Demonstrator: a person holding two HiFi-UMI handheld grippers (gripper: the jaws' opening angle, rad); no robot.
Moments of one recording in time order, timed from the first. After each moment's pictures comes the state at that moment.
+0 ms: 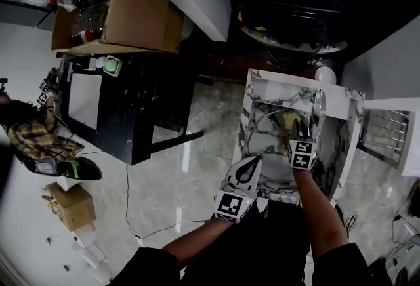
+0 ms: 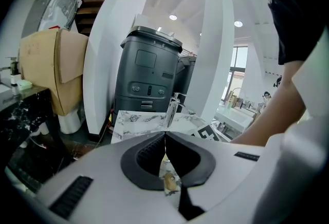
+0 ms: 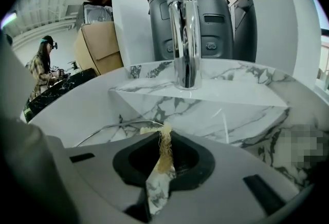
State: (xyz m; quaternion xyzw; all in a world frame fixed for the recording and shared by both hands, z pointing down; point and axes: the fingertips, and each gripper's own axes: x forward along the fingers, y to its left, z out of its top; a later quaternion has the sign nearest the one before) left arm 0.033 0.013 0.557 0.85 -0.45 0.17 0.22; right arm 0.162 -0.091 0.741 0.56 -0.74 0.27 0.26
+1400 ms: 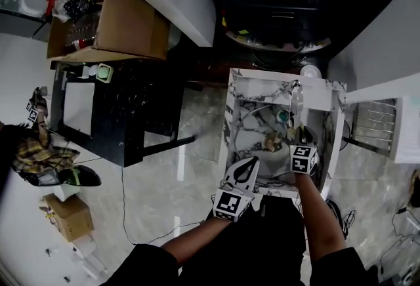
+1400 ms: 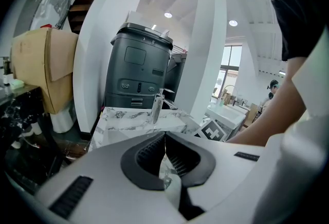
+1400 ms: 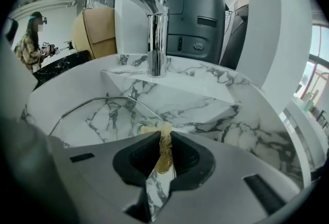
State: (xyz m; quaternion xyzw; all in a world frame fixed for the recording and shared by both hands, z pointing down) left arm 0.075 0.038 0.556 0.86 -0.42 0.18 0.22; right arm 0.245 -0.041 0.735 0.58 -0.69 0.23 0.35
